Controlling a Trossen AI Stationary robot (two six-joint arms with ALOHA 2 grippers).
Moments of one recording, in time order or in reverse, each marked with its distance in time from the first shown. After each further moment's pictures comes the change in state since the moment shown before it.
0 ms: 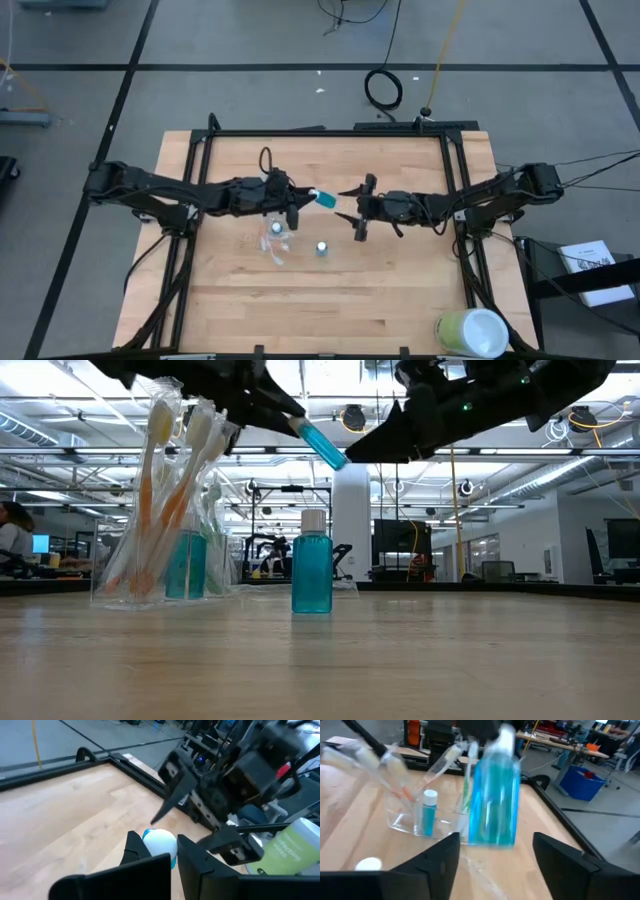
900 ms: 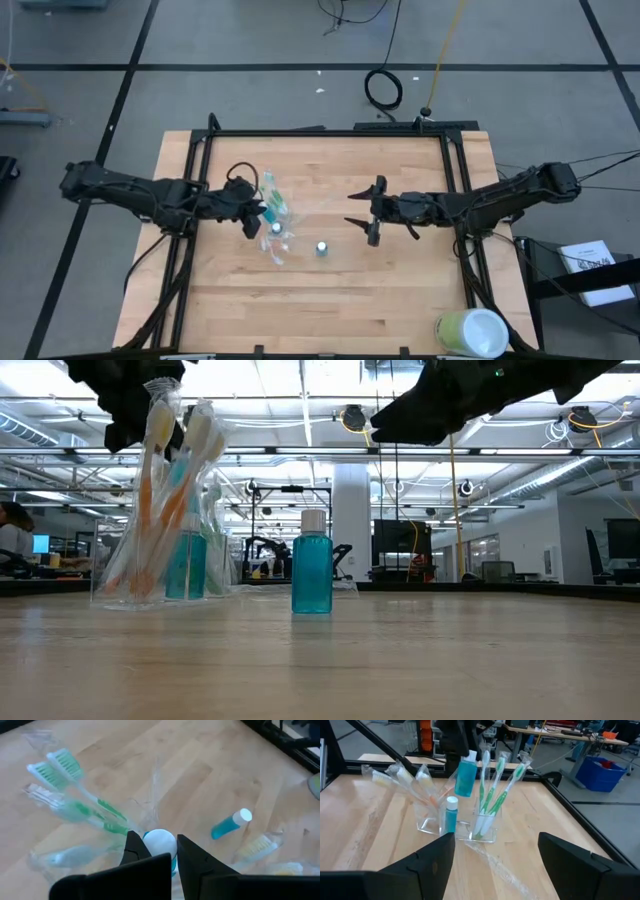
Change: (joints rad) left arm -0.126 -0.379 0.000 -0.911 -0.087 -0.204; right arm 0.060 -0.176 -0.002 -0.194 -0.004 0.118
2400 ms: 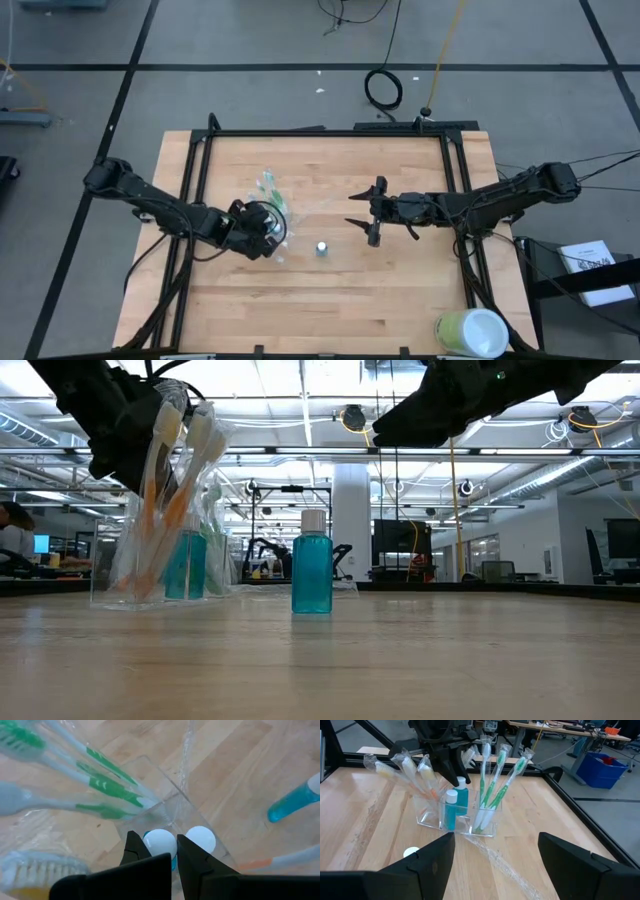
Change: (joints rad) left arm -0.199 0.356 0.000 -0.013 -0.269 -0.226; right arm 0.000 0.000 0.000 -0.030 -0.001 0.000
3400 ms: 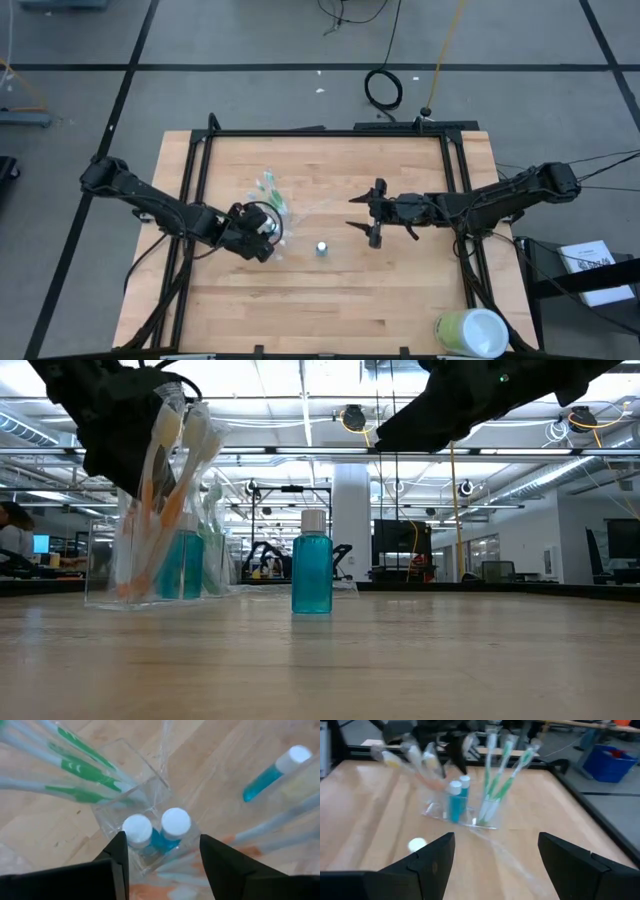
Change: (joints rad) left arm -0.014 -0.043 0.000 -0.006 0.108 0.012; right arm 0.004 0.000 0.000 -0.033 -0.023 0.015
